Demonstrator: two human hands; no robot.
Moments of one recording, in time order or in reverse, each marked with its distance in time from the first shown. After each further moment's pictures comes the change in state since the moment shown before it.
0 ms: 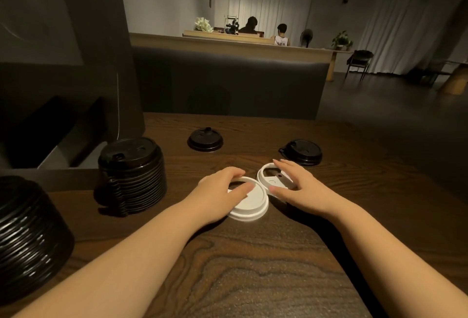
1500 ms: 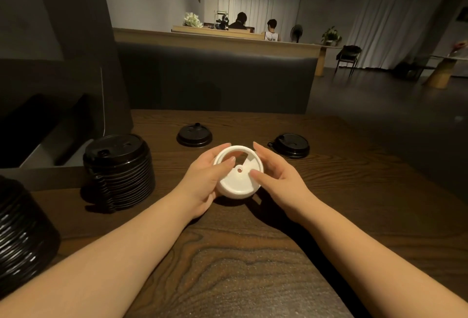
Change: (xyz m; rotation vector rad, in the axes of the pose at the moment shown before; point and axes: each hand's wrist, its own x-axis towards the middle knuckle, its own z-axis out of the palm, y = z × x) left_hand -0.005 0.021 0.001 -0.989 0.110 -0.159; right_hand -0.021 -0.036 0.024 0.659 0.199 -0.112
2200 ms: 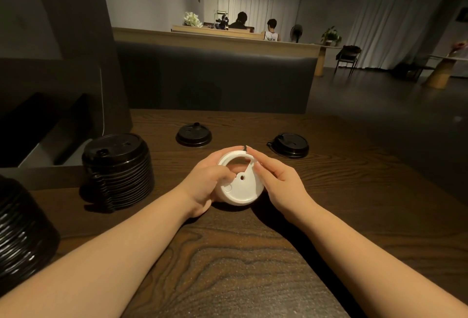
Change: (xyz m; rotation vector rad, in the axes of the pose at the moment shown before) left_hand -0.003 0.004 0.001 0.089 -0.170 0.031; right_hand -0.005 -0.004 0.005 0.024 0.026 -0.030
